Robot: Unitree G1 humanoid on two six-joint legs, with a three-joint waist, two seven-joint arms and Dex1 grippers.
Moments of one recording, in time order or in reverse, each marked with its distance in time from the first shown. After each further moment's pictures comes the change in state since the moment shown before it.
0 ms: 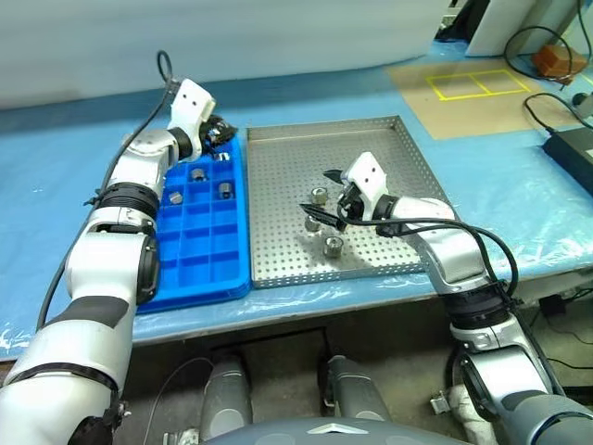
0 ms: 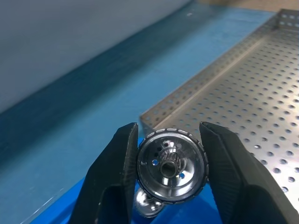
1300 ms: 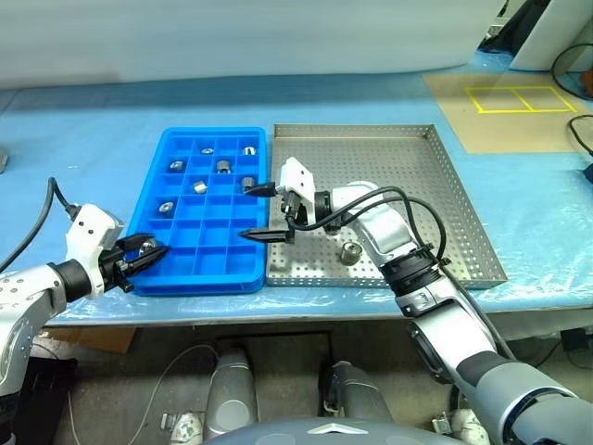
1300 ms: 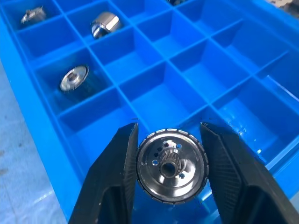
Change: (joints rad) left arm 1.296 0.323 0.323 -1.503 -0.472 0.707 -0.107; right arm -0.201 0.197 0.124 0.314 -0.010 -0.181 0.335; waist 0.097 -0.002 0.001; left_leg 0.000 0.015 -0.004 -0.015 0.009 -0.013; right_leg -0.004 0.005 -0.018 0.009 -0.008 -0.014
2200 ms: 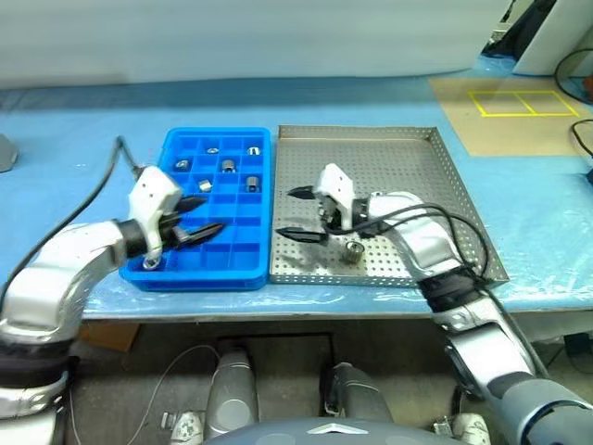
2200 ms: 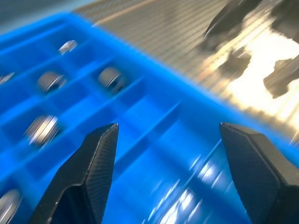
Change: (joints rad) left arm -0.428 -0.091 -0.319 0.009 -0.031 0.025 0.007; right arm 0.184 -0.219 -0.076 -0.241 0.014 0.138 -0.076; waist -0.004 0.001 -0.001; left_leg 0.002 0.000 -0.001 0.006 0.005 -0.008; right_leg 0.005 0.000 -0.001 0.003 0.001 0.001
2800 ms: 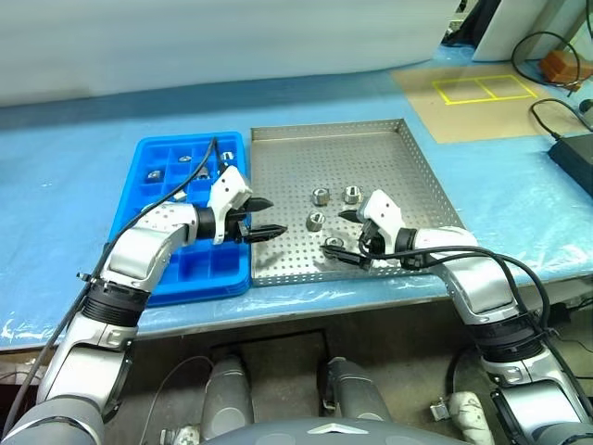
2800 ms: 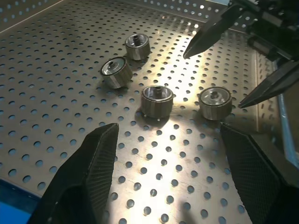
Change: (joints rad) left arm -0.263 -0.208 -0.277 0.433 0.173 -0.206 -0.147; right arm 0.253 -0.133 -0.102 -0.252 0.008 0.171 -0.166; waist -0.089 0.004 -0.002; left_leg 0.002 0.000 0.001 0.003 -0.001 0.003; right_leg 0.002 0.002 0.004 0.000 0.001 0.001
